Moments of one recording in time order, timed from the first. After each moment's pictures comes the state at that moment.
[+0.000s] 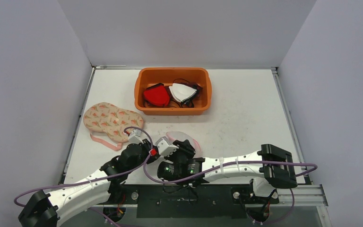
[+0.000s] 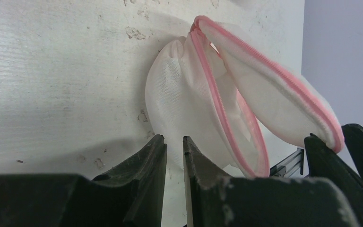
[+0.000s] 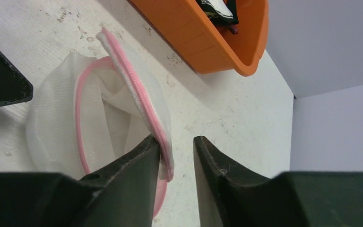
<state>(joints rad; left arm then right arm) -0.82 0.70 0.16 0.06 -0.18 -1.11 1.49 1.60 1.06 -0.42 1.16 0.15</state>
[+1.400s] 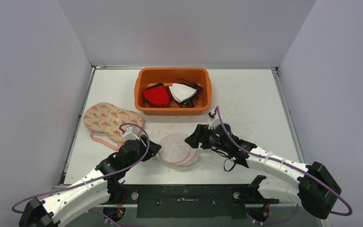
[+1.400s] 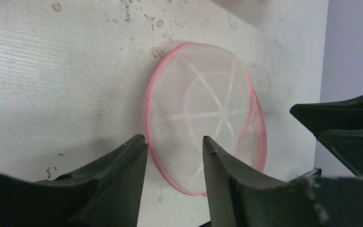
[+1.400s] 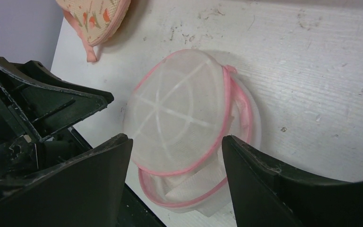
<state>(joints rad) -0.77 0.64 0.26 -0.16 -0.23 -1.07 0.79 1.08 0.51 0.10 -0.06 0.72</state>
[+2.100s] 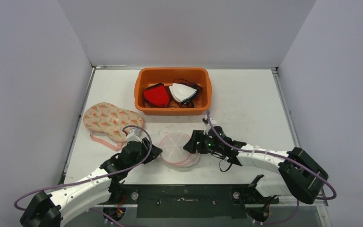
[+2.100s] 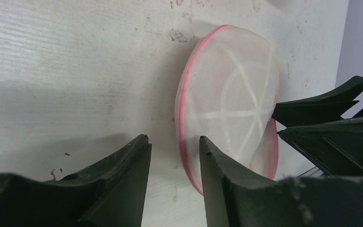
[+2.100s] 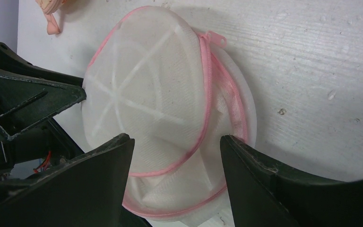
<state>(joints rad) -0.75 0.73 0.19 -0.04 -0.16 -1.07 0.79 1.28 0.46 0.22 -0.14 0.75</state>
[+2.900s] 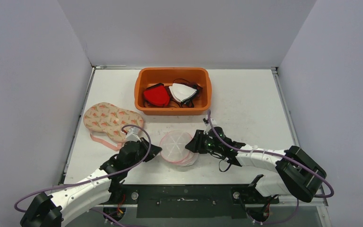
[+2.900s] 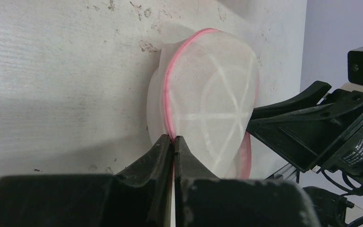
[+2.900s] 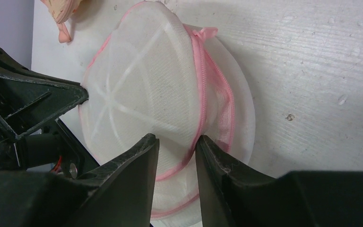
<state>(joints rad) -0.72 0.72 0.16 0.08 -0.12 -1.10 0.80 1.32 0.44 0.31 -0.15 0.79</state>
